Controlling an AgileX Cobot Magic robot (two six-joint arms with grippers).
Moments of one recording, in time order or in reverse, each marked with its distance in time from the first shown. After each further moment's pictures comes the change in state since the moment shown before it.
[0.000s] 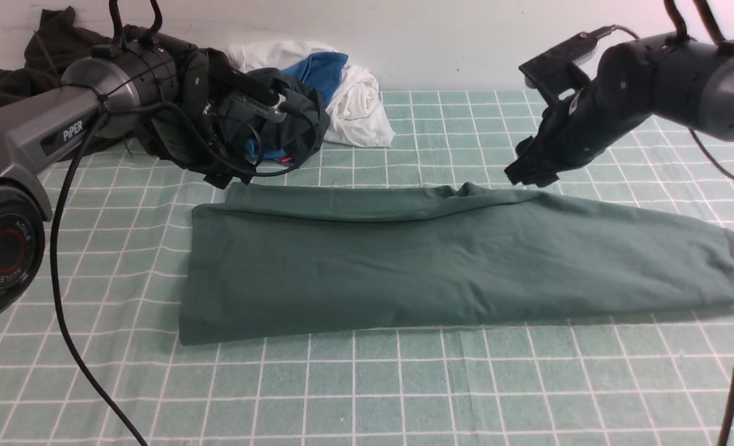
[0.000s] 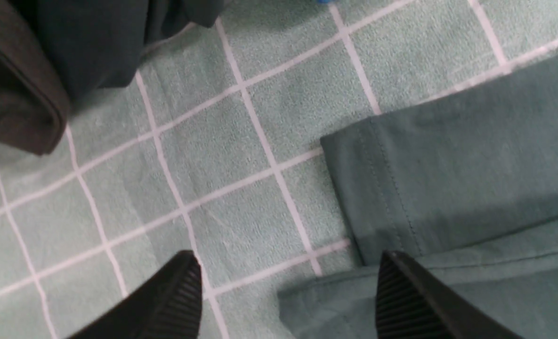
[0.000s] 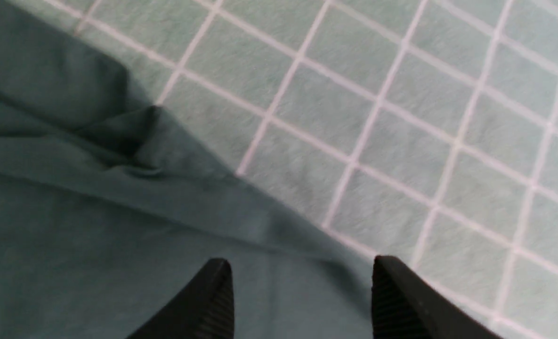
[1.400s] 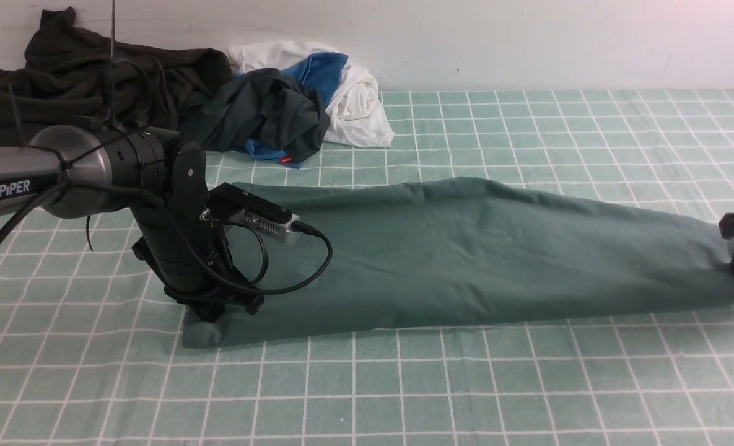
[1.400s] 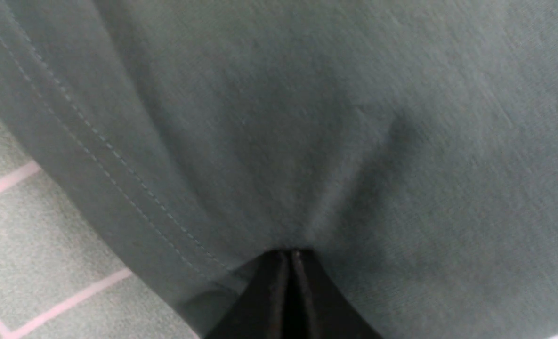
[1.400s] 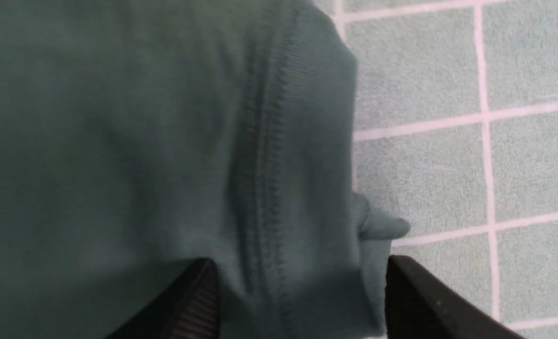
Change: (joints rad) right arm -0.514 -0.094 0.269 -0.016 0.177 0.169; left arm -0.077 -0.279 0.626 -0.220 0.000 0.084
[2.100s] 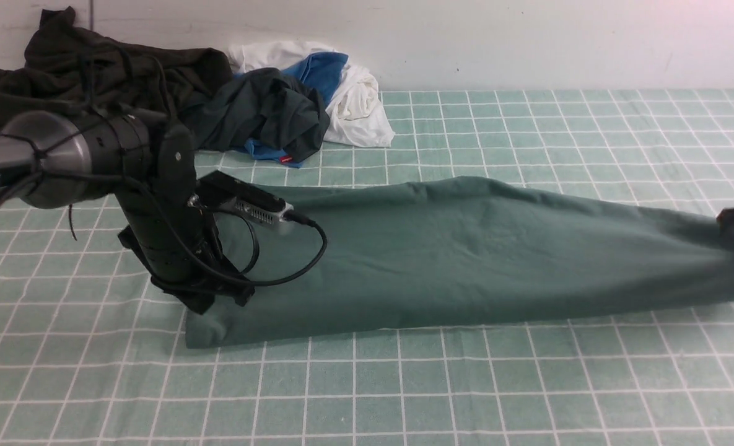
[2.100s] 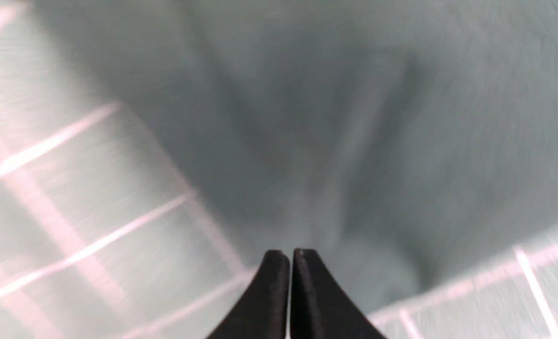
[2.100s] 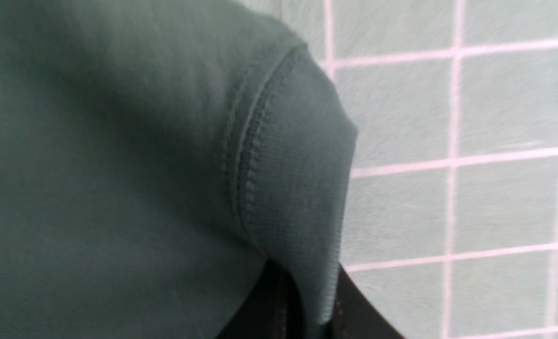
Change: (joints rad) right arm 0.017 -0.051 -0.086 -0.036 0.053 -0.034; left arm 0.000 -0.129 -0.006 0.037 0.094 -0.004
